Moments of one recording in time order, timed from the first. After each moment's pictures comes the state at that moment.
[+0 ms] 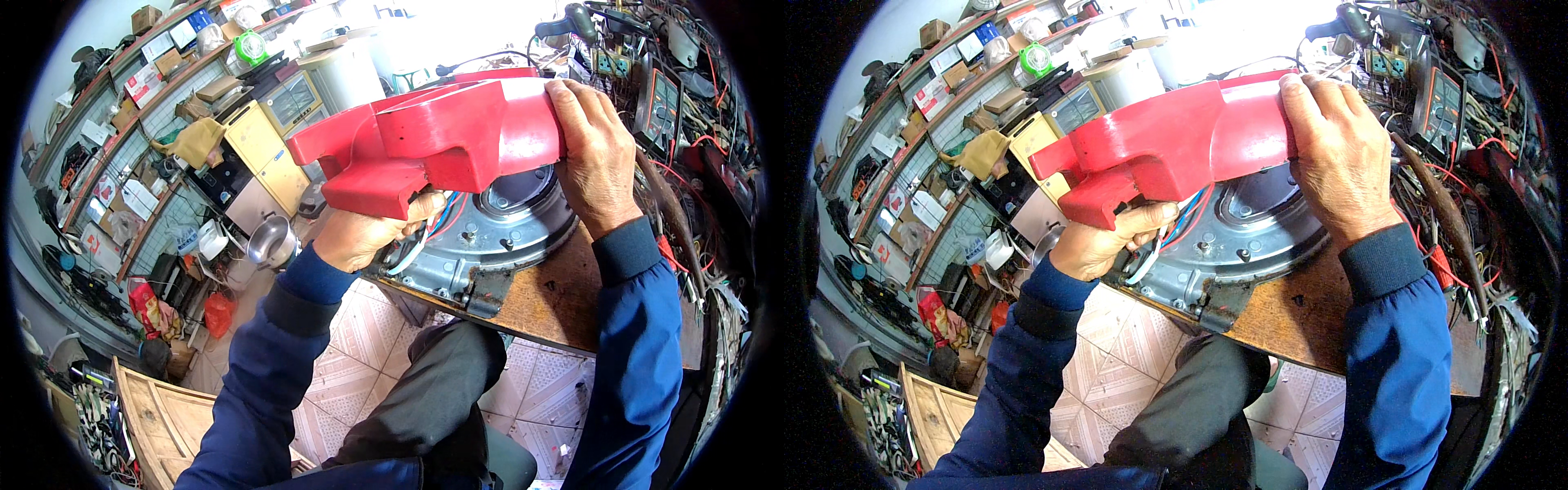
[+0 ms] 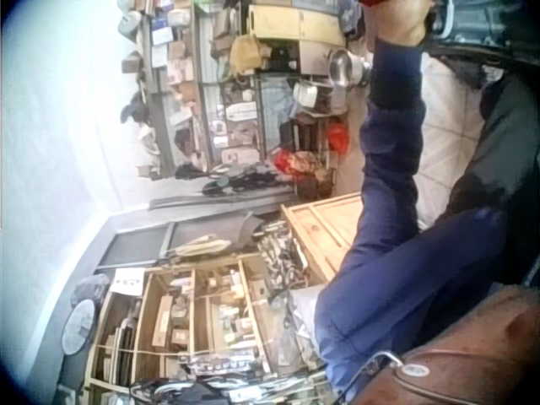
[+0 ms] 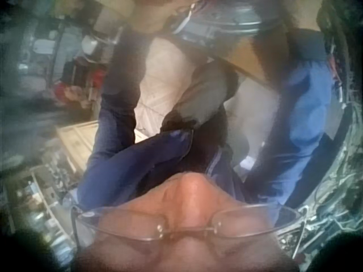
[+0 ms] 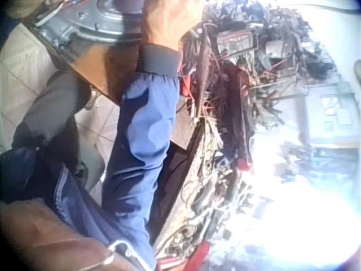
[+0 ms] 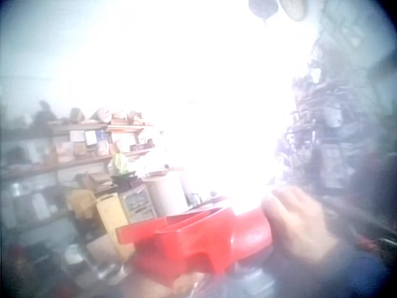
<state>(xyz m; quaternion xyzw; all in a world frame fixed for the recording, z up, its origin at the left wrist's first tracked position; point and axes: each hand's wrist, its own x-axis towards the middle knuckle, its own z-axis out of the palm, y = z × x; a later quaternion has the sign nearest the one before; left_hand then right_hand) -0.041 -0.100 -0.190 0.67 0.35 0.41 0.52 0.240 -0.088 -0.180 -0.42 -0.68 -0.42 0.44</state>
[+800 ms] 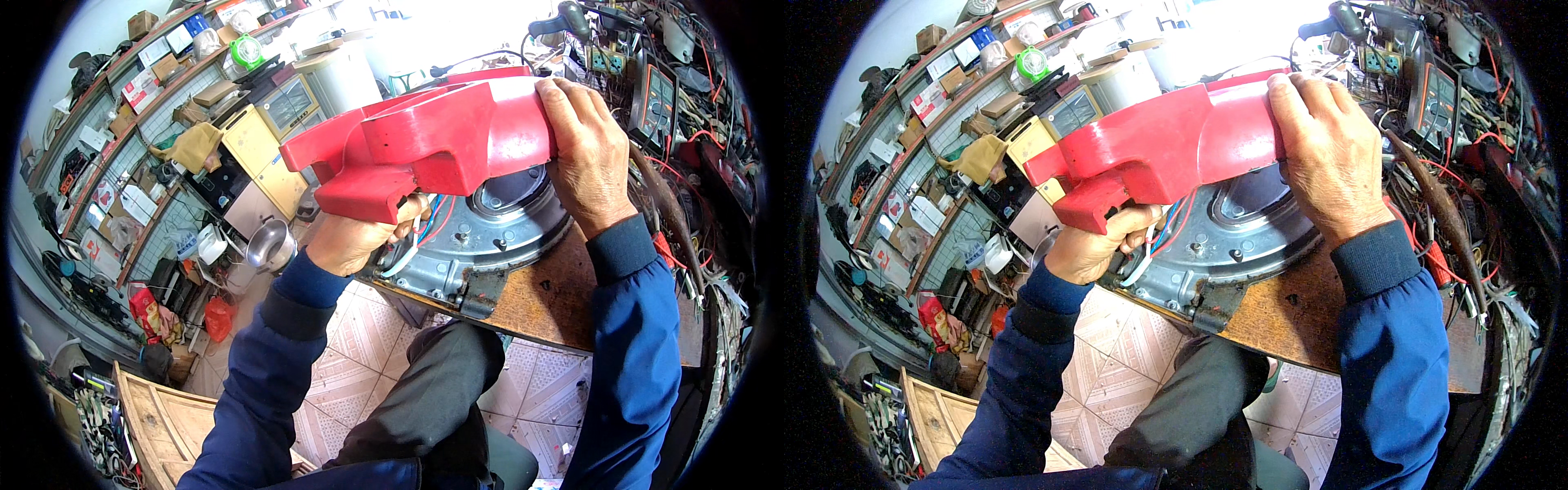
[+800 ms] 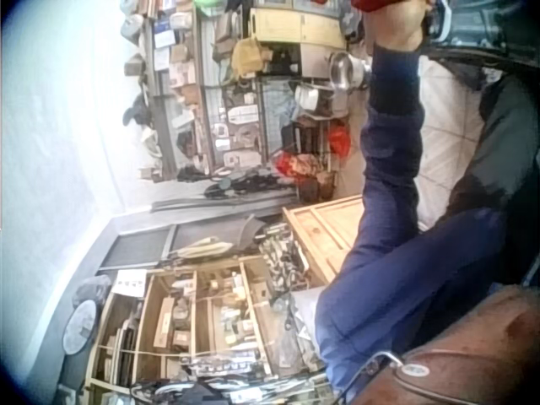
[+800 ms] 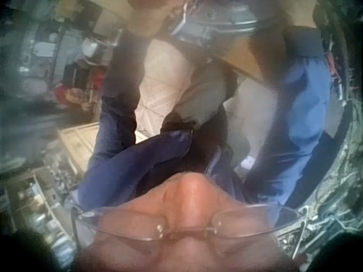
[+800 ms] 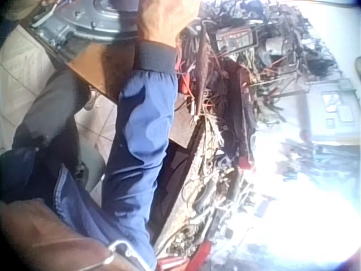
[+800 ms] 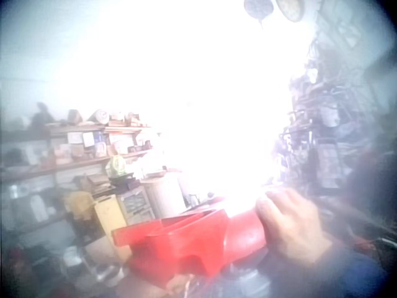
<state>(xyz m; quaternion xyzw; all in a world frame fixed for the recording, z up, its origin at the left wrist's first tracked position) -0.046 -0.100 -0.193 0.65 0.39 0.40 0.52 0.238 -0.091 -0.181 -0.45 -0.69 -0.38 0.42</state>
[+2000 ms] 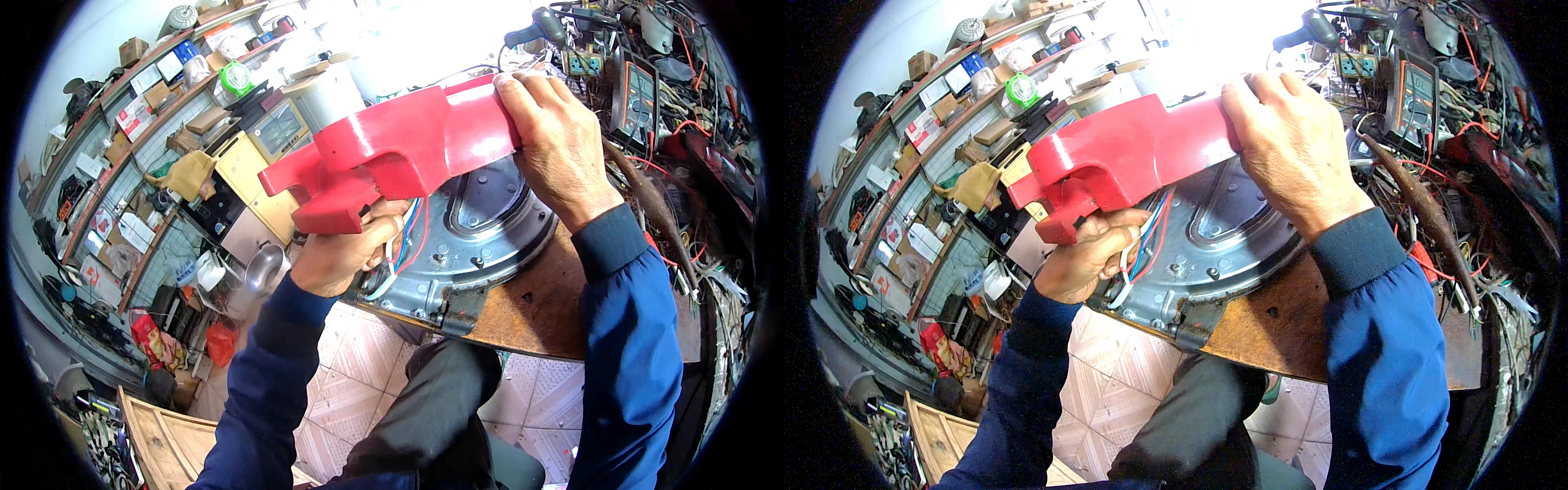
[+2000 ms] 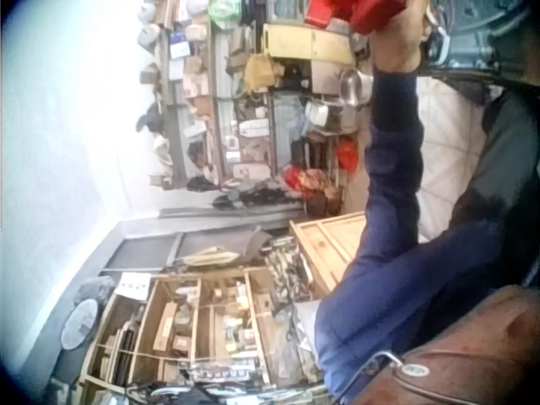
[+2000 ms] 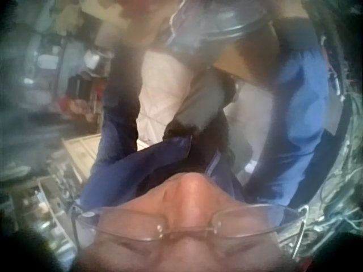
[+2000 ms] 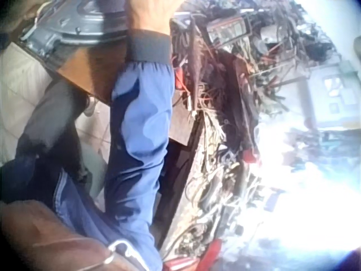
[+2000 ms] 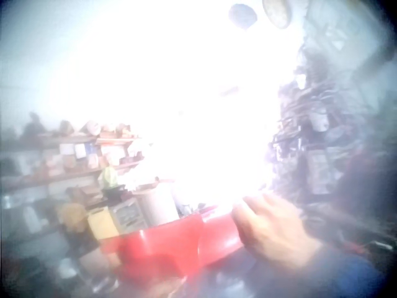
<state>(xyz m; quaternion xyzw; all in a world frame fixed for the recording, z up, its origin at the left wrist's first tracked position) -0.046 -0.095 -0.189 0.67 0.42 0.35 0.50 0.239 -0.080 -0.160 -0.40 -0.69 -0.39 0.46</state>
